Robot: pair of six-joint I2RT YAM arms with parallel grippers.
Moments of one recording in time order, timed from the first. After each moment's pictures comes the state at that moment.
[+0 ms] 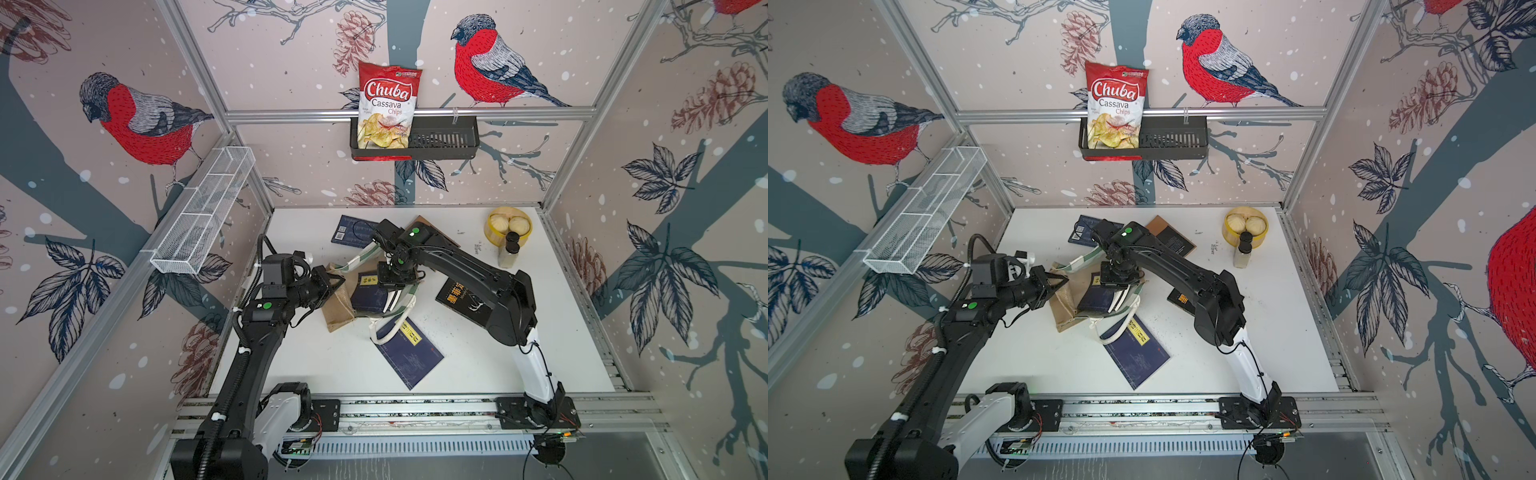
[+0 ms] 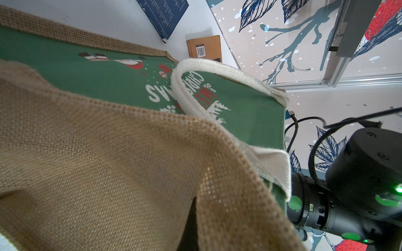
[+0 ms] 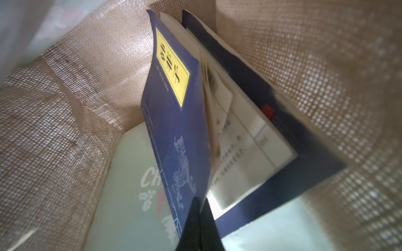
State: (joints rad) left arm 0.01 0.96 0.79 -0.52 0.70 -0.86; right arm 0.94 2.19 2.16 -1.29 -0.18 0.74
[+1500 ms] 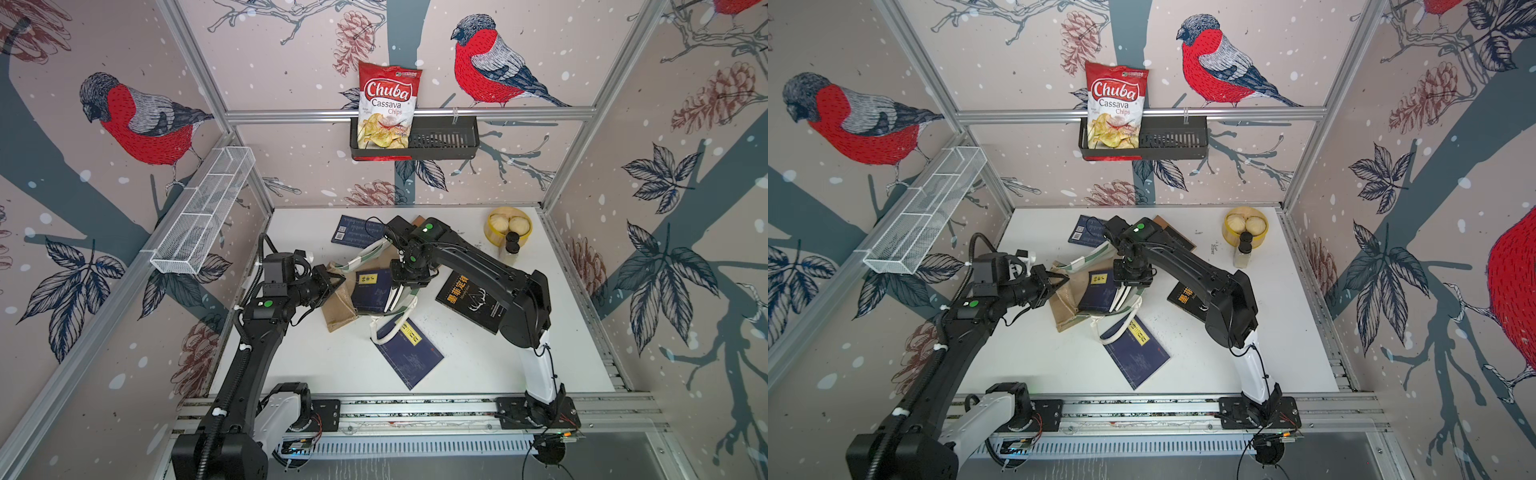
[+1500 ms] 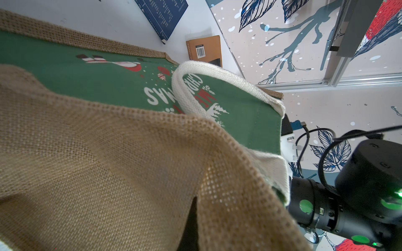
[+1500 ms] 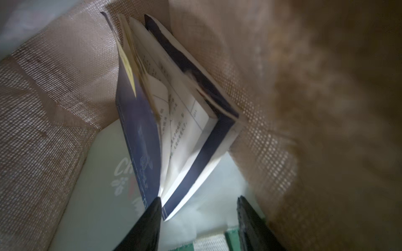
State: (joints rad) left arm 0.01 0.98 0.79 -0.50 0.70 -0.86; right arm 0.90 2.10 2.07 -1.32 -0.13 0.71
